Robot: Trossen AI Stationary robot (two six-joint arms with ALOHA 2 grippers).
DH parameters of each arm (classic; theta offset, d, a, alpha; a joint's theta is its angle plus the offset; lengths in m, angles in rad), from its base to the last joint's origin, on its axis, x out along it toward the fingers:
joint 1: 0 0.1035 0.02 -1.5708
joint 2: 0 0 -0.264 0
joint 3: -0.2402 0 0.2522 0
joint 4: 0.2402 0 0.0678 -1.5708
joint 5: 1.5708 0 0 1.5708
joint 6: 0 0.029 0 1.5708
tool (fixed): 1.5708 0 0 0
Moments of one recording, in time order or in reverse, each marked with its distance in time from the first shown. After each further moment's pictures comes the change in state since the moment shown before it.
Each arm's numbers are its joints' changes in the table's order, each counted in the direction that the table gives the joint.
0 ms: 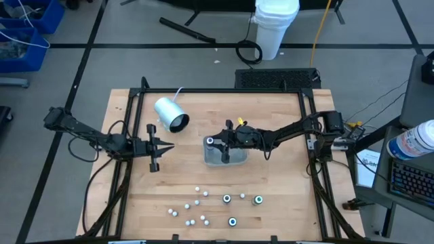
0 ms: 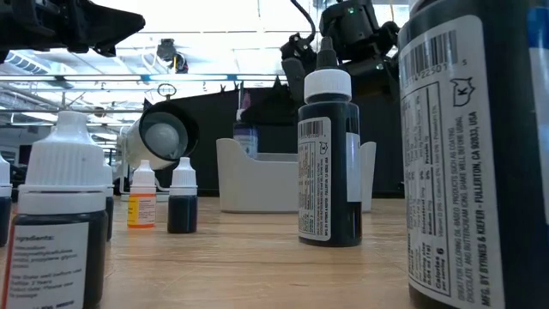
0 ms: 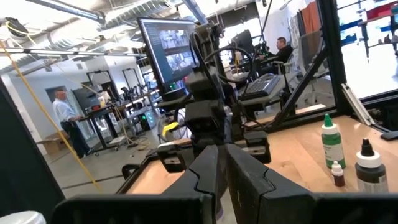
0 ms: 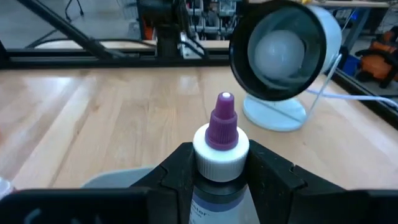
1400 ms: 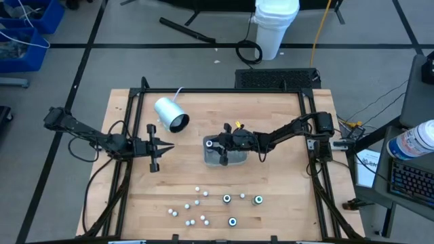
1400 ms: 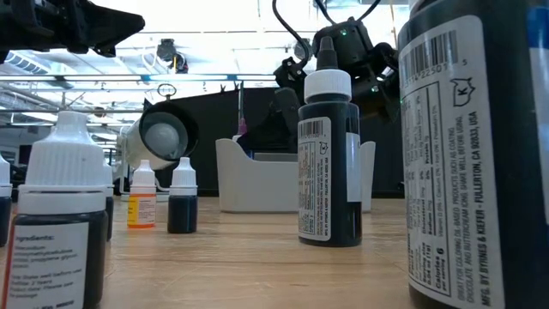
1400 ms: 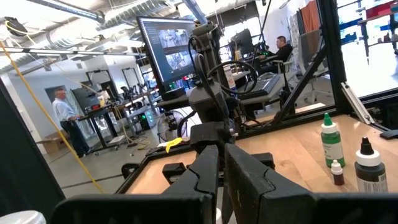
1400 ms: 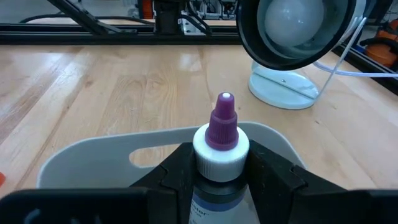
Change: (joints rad) left arm 0.000 0.000 0.000 0.003 -0.001 0.000; right arm 0.000 0.113 -0.005 -0.057 0.003 -0.005
